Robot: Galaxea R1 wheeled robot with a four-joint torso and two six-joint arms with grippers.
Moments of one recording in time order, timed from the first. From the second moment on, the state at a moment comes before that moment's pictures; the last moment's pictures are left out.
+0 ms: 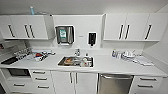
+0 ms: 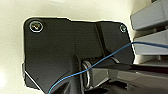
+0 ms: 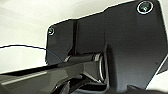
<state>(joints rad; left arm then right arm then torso) 1.51 2.86 -2.41 -0.02 -0.02 0.07 -1.57 2.88 -2.40 0.16 0.09 -0.09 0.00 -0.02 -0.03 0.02</state>
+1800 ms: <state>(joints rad) 1.49 2.86 -2.41 -0.02 -0.03 0.07 -1.56 2.88 -2.40 0.16 0.09 -0.09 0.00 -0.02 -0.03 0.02</state>
